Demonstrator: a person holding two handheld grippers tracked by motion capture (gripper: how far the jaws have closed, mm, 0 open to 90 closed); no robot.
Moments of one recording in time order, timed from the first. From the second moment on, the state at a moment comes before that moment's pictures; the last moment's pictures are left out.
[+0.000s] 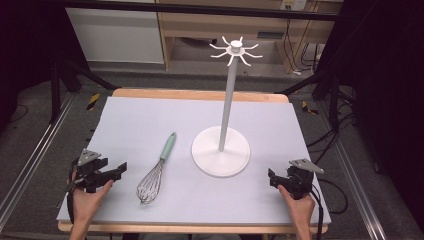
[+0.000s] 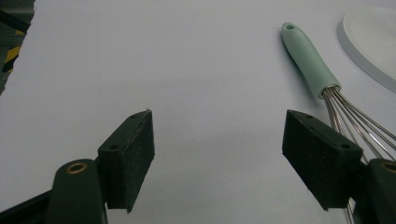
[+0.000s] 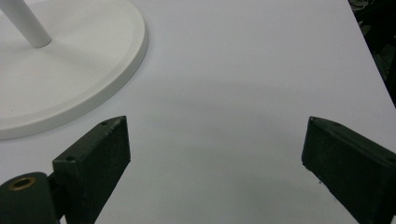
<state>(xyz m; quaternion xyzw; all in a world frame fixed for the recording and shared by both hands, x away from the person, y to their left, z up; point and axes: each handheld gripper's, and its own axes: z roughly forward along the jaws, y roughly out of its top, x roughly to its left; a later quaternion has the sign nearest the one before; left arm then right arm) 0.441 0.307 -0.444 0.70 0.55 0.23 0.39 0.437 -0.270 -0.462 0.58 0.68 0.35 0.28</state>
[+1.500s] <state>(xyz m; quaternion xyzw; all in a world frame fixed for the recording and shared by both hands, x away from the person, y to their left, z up) 0.476 0.240 -0.390 0.75 0.49 0.21 0.39 0.431 -0.281 -0.463 0.59 0.68 0.34 0.28</state>
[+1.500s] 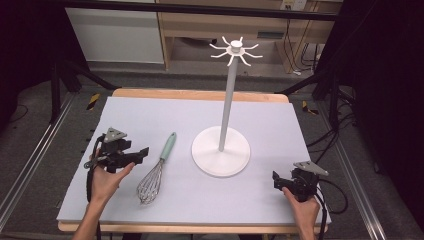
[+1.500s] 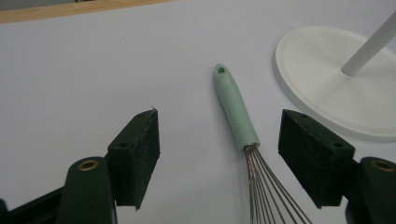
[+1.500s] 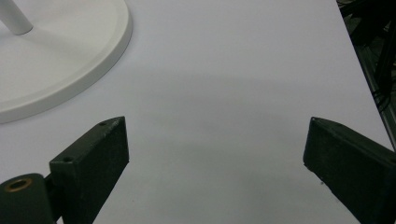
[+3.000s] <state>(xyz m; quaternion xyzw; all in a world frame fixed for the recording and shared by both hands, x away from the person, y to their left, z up) 0.527 0.174 -0.419 0.82 0.48 0.16 0.27 0.434 -0.276 -0.462 0.57 0.69 0.34 0.27</state>
